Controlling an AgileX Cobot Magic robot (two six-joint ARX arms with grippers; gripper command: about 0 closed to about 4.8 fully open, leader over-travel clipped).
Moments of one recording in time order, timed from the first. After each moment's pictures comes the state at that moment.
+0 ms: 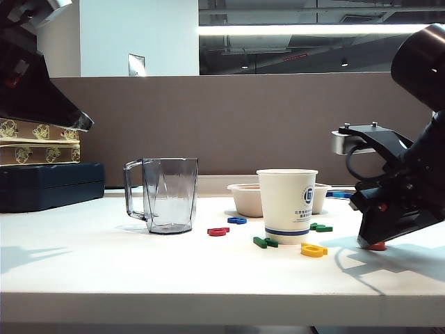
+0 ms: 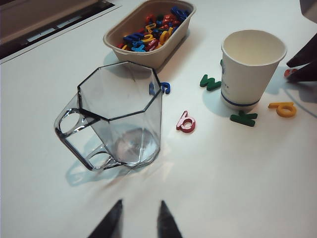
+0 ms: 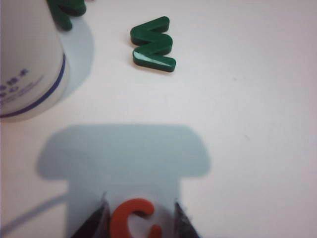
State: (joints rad) left arm -0.24 0.97 0.47 0.06 0.49 0.37; right arm 0.37 1.46 0.53 0.11 0.00 -0.13
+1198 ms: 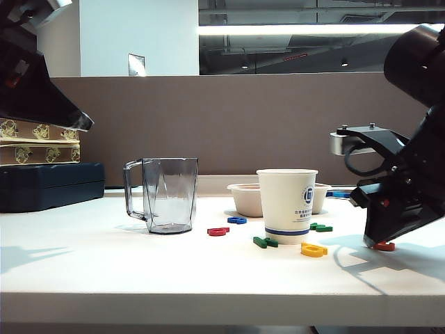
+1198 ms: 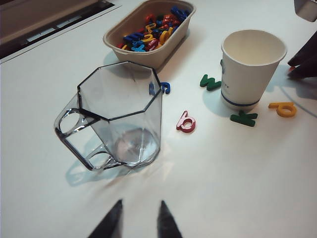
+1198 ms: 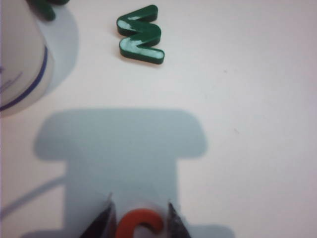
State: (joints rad) left arm -0.24 0.97 0.47 0.06 0.49 0.37; right arm 0.37 1.47 0.60 0.00 0.02 -0.13
